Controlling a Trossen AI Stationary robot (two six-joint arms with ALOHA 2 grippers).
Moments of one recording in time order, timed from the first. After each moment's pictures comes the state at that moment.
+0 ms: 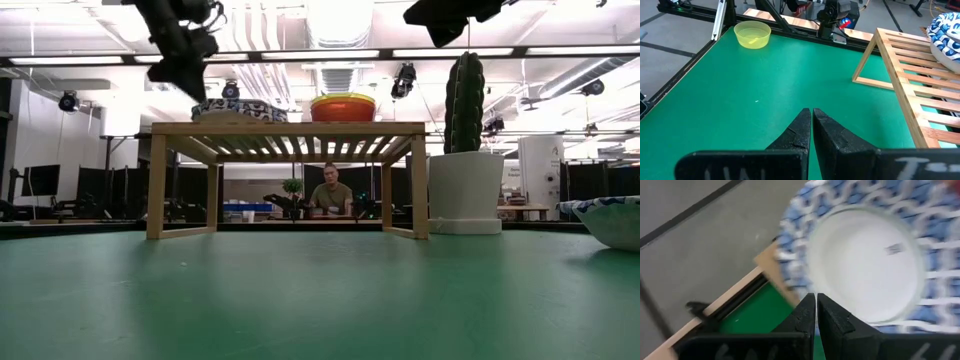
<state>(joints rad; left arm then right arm) 0.89 1.32 1.44 -1.06 0.01 0.05 0.15 1.12 0.85 -0.13 0.03 -0.12</state>
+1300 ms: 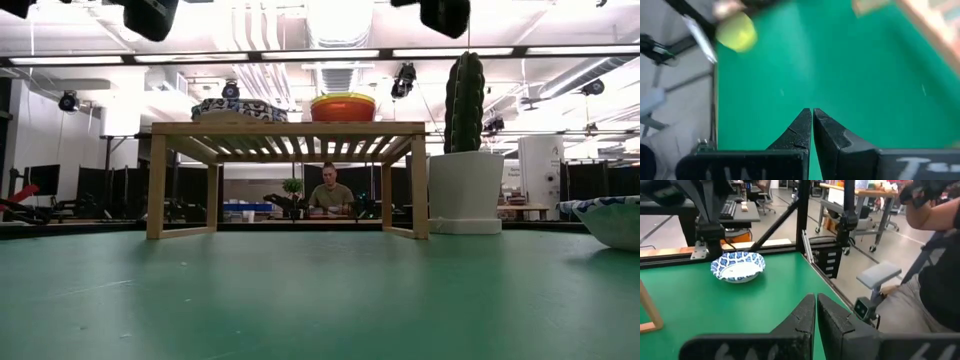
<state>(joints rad) -0.37 0.79 0.53 0.11 0.03 -0.07 0.15 1.35 1.29 -0.63 0.02 0.51</state>
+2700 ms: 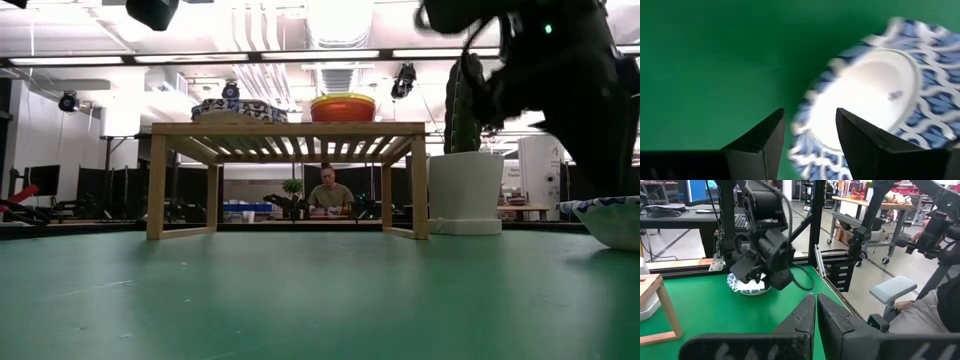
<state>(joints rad) -0.37 0.79 0.56 0.13 -0.04 -0.07 0.36 1.79 1.26 -1.24 -0.13 1.25</state>
